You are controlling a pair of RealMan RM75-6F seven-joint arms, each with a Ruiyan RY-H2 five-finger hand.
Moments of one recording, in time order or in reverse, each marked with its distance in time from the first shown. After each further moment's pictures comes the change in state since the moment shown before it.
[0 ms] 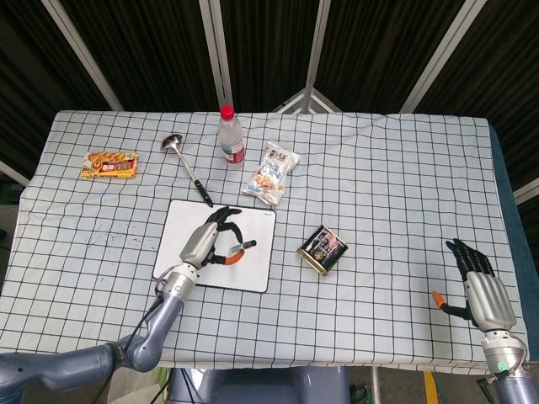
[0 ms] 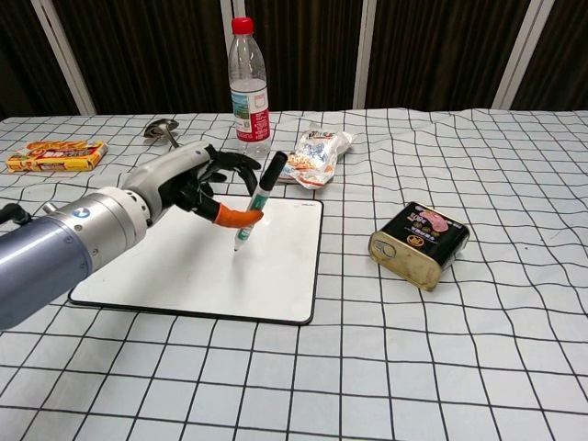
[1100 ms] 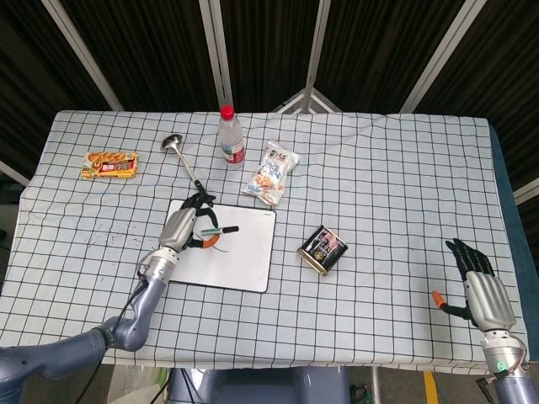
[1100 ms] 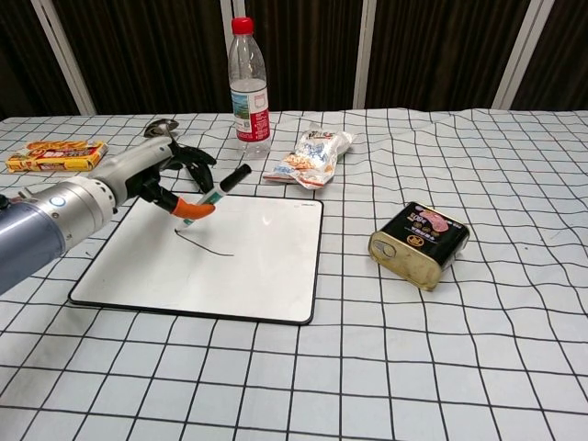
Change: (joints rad) left arm -0.029 0.022 0.009 0.245 0.050 -0.026 -0.061; right arm 0.001 -0.005 0.002 -0.001 0.002 0.003 -0.009
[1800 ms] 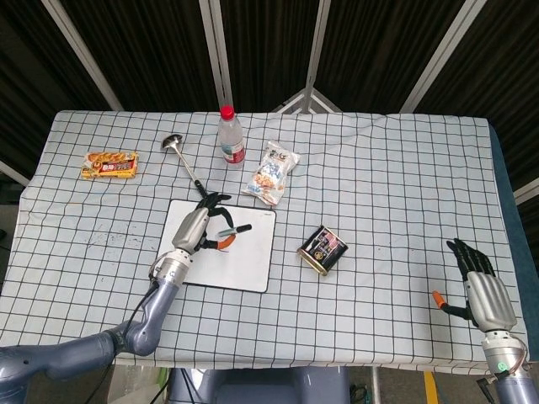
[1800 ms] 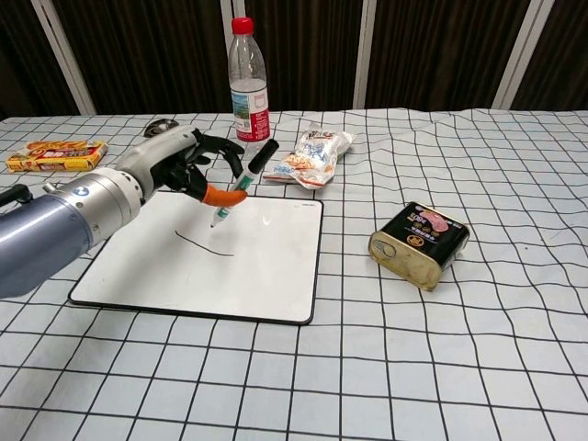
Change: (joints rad) left arm -0.019 -0.030 -0.036 -0.117 -0.063 0.013 0.012; right arm -0.002 0.006 -0.001 -0.003 0.002 -0.003 0.010
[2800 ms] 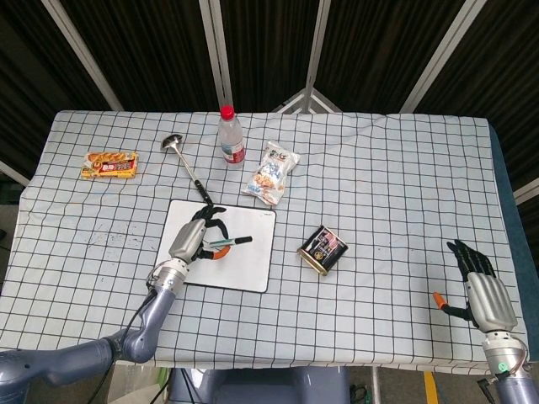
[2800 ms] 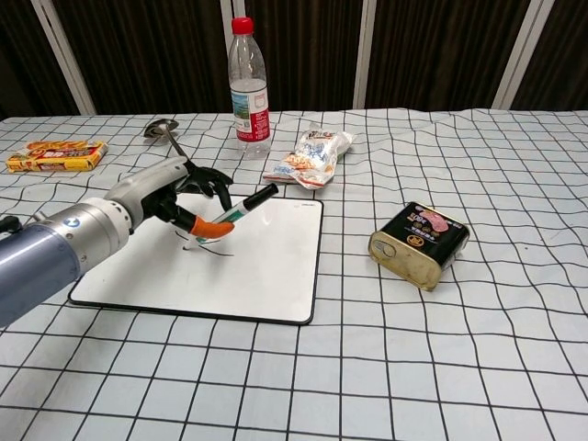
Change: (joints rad) left arm 0.044 0.008 0.061 -0.003 -0.024 0.004 0.035; right arm 0.000 0.003 0.000 -0.008 0.010 -0.003 -0.010
